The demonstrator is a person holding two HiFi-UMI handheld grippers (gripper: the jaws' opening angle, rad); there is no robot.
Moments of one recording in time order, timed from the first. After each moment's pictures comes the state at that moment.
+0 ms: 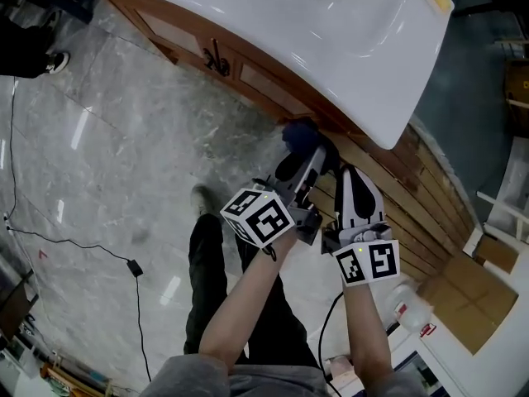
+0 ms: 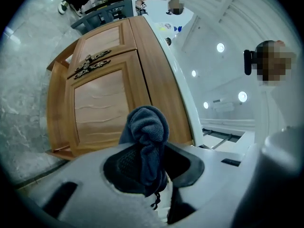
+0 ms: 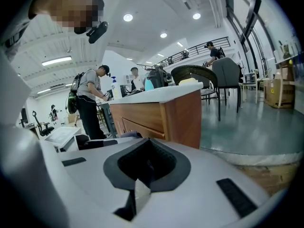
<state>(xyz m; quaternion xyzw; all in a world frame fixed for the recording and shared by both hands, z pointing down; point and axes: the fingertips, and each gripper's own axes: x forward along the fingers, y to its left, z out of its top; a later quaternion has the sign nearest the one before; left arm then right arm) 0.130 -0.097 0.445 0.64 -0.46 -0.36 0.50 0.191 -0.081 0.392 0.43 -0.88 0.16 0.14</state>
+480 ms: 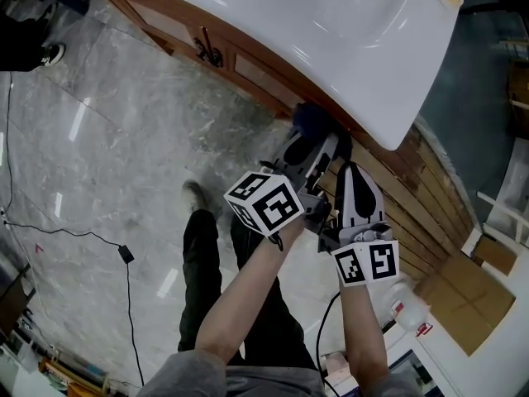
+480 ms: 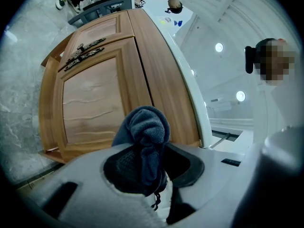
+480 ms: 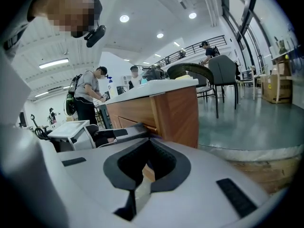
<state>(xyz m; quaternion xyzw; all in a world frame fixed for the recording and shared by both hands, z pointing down) 0.146 -0.130 0.447 0.64 -0.45 -0.36 0.50 0.204 -0.088 0.410 0.44 -0.87 0.18 0.13</state>
